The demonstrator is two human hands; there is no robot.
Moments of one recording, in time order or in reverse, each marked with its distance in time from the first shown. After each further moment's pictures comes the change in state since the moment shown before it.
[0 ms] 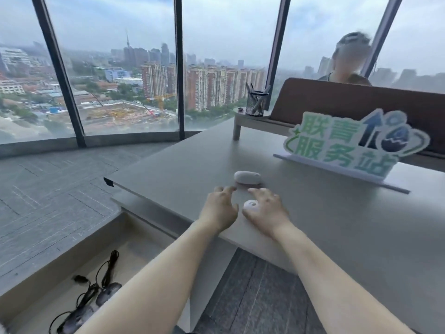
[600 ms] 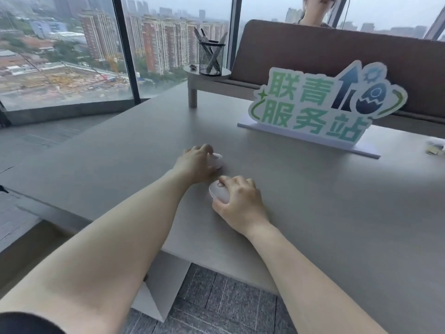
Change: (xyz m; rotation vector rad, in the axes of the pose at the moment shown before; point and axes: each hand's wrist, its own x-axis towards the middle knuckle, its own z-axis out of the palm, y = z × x) left_hand 0.173 0.006 0.061 0.253 -0.110 0.097; right_hand 0.039 0.052 0.023 0.010 0.139 0.009
